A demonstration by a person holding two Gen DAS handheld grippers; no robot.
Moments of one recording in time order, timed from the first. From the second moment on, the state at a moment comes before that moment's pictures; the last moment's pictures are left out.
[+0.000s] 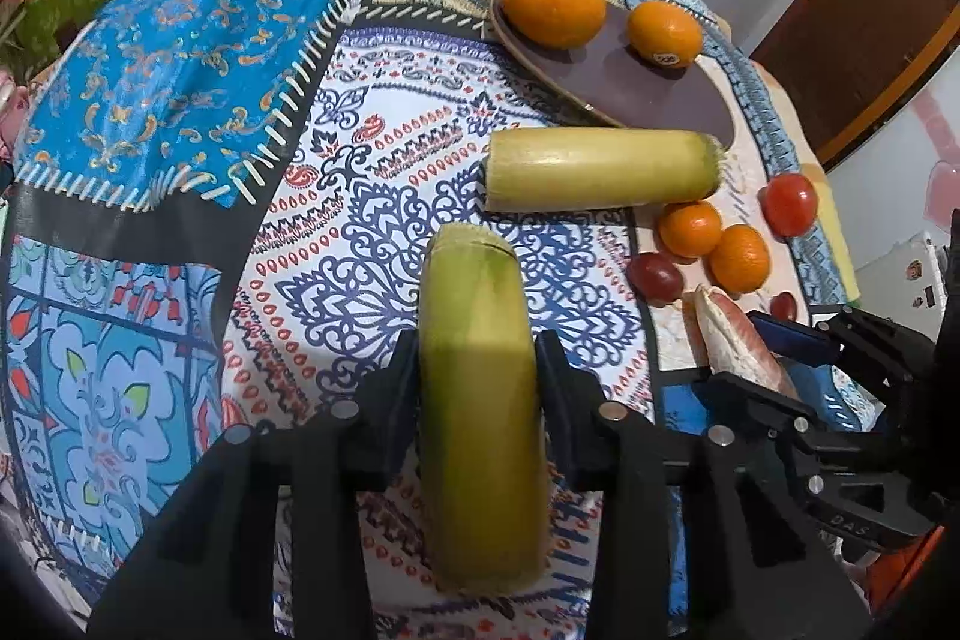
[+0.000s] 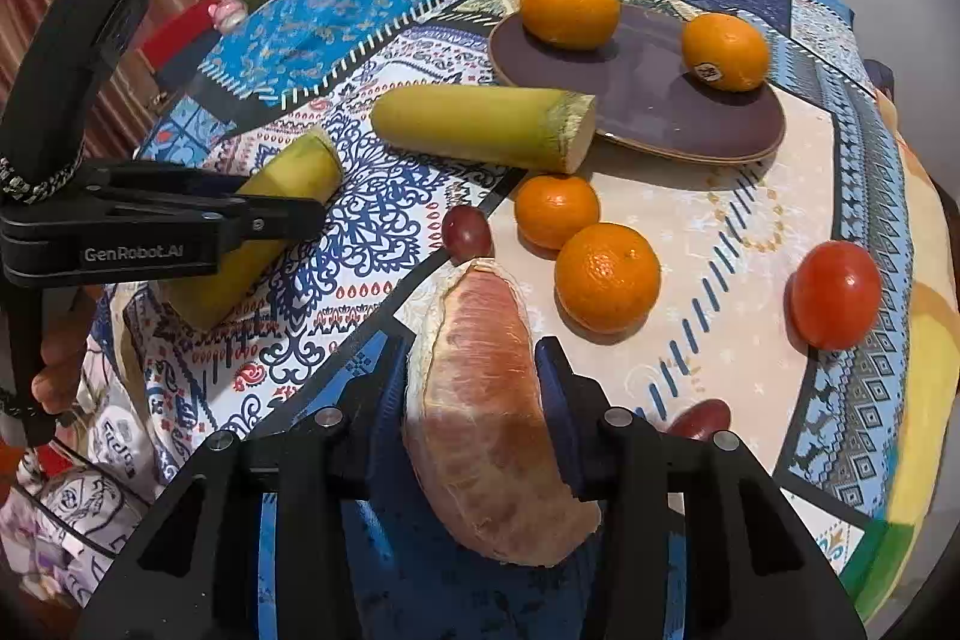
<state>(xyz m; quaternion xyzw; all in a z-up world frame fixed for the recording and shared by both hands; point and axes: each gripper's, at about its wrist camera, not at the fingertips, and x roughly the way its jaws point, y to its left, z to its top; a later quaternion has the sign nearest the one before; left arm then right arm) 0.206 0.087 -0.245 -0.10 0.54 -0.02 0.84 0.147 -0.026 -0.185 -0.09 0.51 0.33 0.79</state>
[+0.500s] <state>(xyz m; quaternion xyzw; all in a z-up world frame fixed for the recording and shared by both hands) 0.177 0.066 -0.170 -0.07 0.45 -0.03 0.89 0.140 -0.067 -0.115 -0.06 0.42 0.28 0.86</state>
